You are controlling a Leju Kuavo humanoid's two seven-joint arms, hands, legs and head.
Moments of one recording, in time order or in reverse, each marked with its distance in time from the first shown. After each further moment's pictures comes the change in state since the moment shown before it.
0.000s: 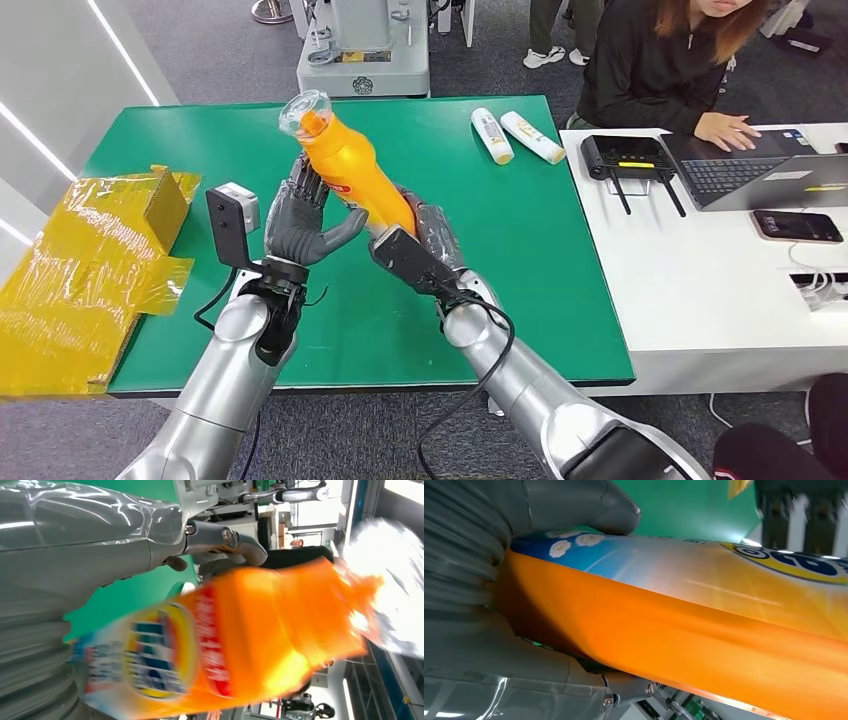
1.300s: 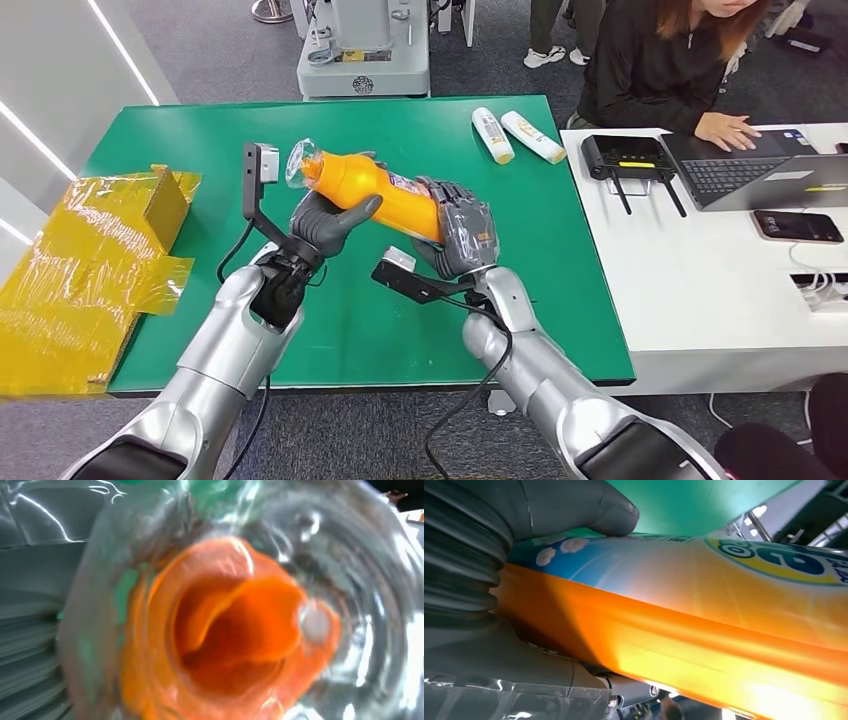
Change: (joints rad) left arm -0.151 -0.003 -0.018 0.241 0.433 -0.266 0.322; right arm -0.004 -0.048 -0.042 0.034 0.621 -0.359 0.175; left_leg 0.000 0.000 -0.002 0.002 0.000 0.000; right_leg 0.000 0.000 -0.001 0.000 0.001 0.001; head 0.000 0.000
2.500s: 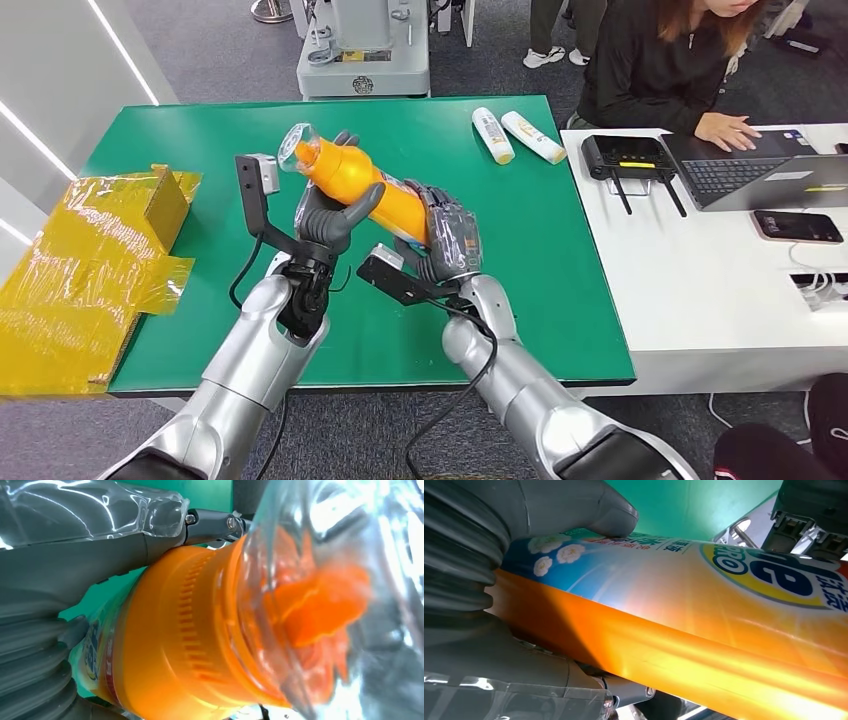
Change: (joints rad) left arm 0.040 -0.078 0.001 -0.044 -0.142 0.285 -0.246; right arm 0.022 0.093 -0.111 0.041 -0.050 0.043 -0.054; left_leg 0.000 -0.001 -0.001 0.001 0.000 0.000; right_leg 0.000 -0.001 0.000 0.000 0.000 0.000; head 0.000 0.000
